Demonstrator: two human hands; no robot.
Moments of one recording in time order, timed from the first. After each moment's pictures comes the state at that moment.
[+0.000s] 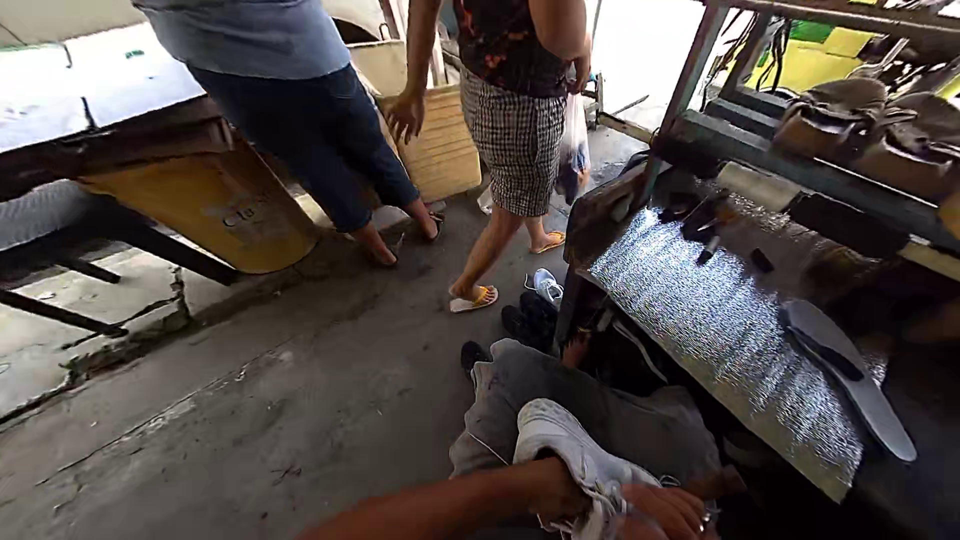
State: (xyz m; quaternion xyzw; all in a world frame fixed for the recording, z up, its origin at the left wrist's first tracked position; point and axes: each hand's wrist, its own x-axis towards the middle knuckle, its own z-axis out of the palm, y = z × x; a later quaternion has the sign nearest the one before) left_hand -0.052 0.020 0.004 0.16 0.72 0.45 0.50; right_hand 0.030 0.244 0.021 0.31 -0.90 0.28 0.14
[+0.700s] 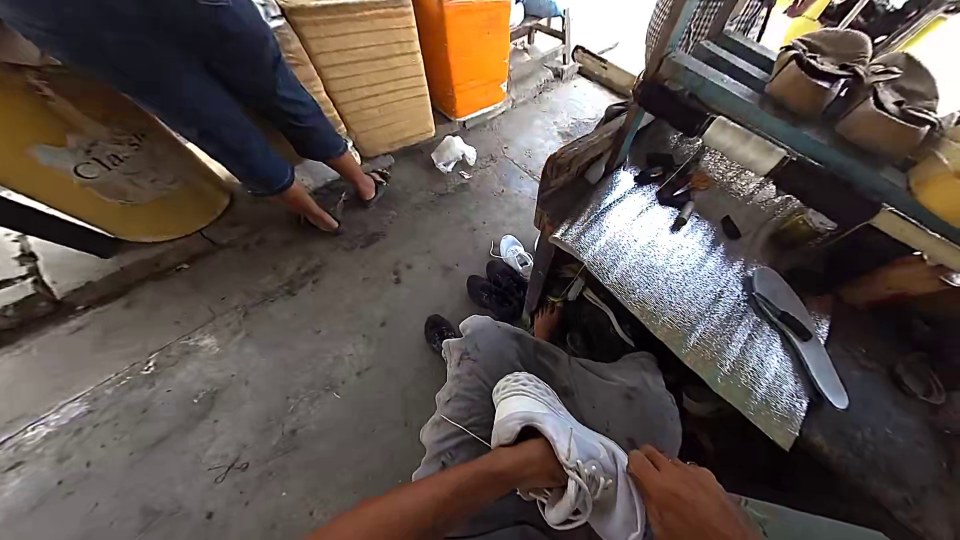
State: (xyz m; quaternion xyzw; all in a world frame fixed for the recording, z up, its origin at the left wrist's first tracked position) left_hand -0.061 0.027 0.007 0.18 0.71 0.45 0.51; right_hand 0.000 0.254 0.064 0.19 -0.96 0.03 -0.21
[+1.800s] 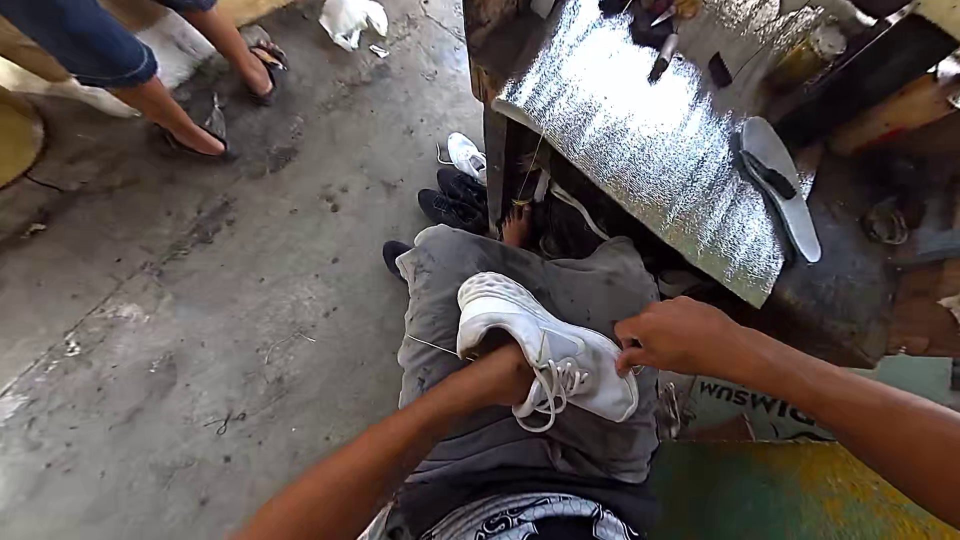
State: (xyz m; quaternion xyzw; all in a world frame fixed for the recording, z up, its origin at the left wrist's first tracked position) left_hand -0.044 0.005 -0.016 0.33 0.75 0.48 0.33; right_hand -0.067 0.263 0.089 0.21 -0.88 0.01 -0.43
